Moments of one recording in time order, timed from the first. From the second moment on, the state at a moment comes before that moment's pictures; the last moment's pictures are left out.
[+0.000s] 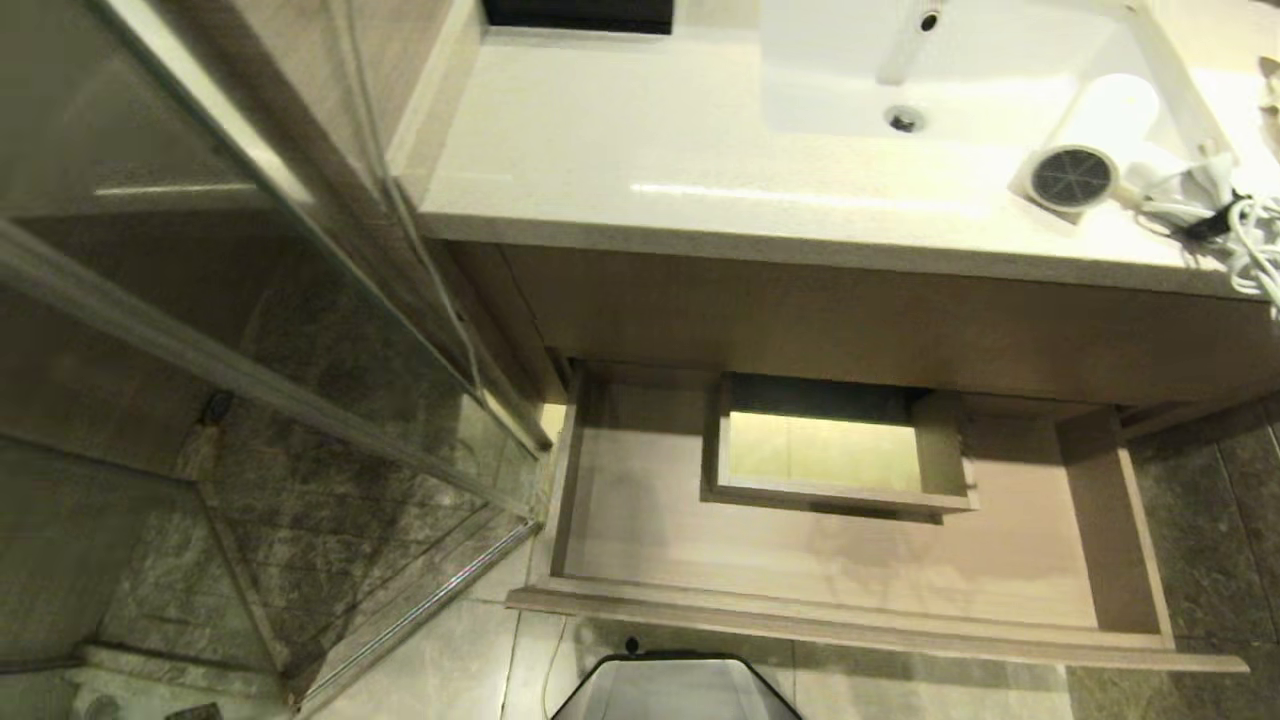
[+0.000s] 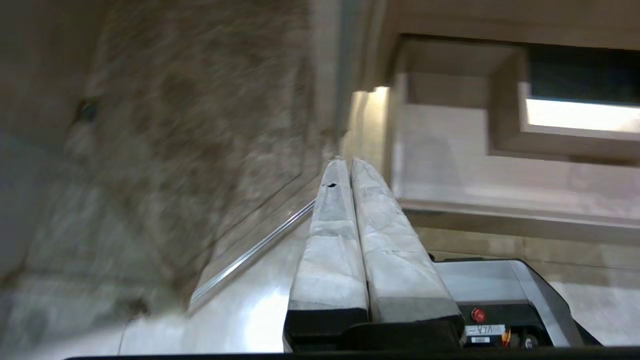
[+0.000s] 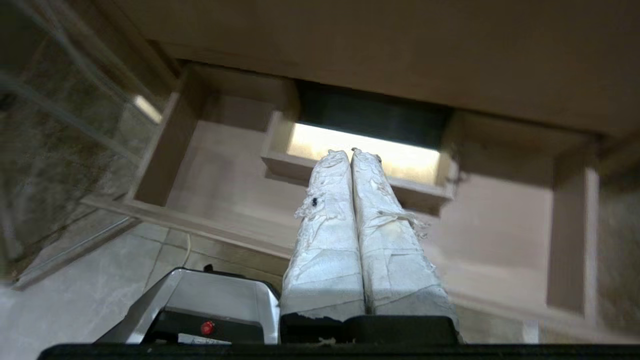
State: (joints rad) left arm 0.00 0.00 0.00 0.00 0.00 0.00; right arm 0.14 0.00 0.00 -0.11 0.02 -0.05
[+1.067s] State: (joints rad) left arm 0.00 0.00 0.00 0.00 0.00 0.00; right arm 0.14 0.00 0.00 -0.11 0.02 -0.05
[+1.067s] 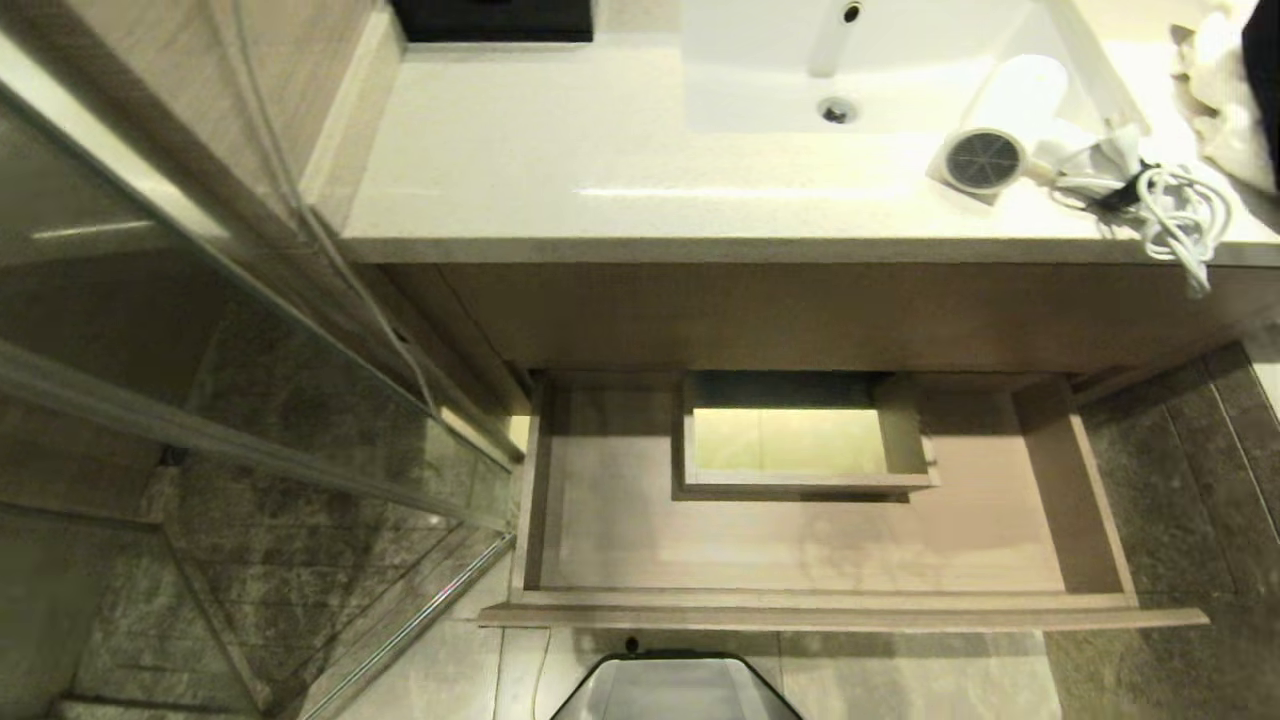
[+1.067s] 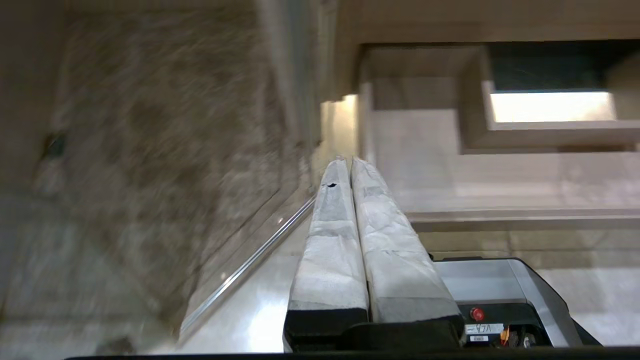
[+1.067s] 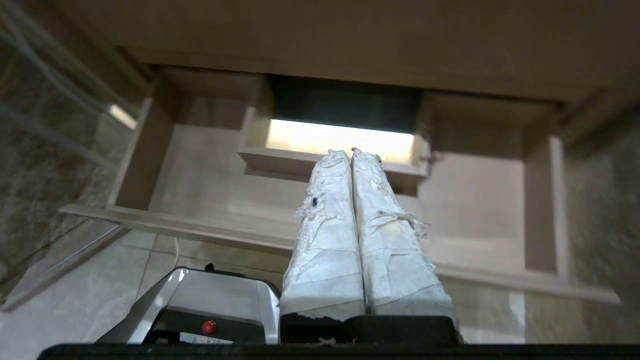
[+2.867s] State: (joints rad) left arm 0.00 0.00 0.00 0.00 0.00 0.00; right arm 0.14 0.00 0.00 -0.11 0.03 -0.06
